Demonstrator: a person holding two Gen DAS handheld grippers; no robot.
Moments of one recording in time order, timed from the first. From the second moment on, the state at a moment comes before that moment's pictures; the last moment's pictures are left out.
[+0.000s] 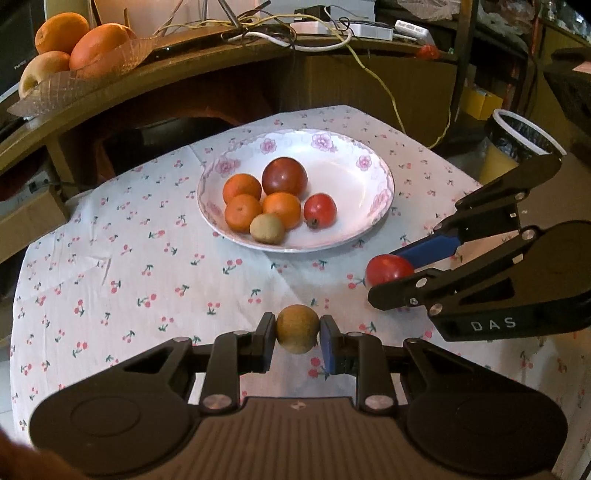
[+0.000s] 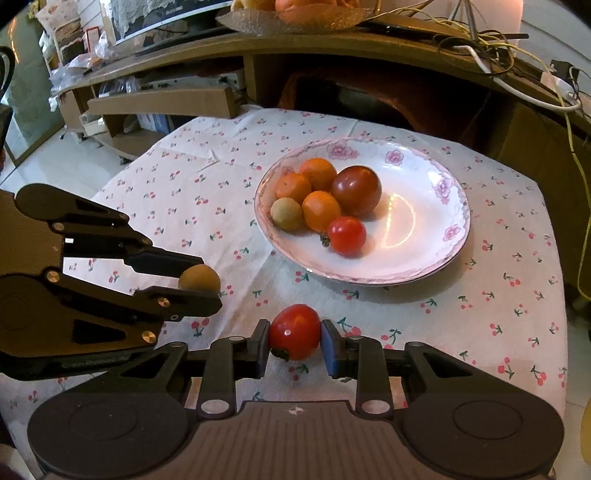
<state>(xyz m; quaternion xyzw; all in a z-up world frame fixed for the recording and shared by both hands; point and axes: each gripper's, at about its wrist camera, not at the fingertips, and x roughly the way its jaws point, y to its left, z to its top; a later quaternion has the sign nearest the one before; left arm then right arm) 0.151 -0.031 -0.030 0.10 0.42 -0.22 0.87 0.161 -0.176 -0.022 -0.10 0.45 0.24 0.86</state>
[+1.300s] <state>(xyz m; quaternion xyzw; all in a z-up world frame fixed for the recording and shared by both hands) 0.217 -0.065 -0.019 0.08 0.39 -0.19 0.90 0.220 -0.202 -0.009 -0.05 0.40 0.17 0.90</state>
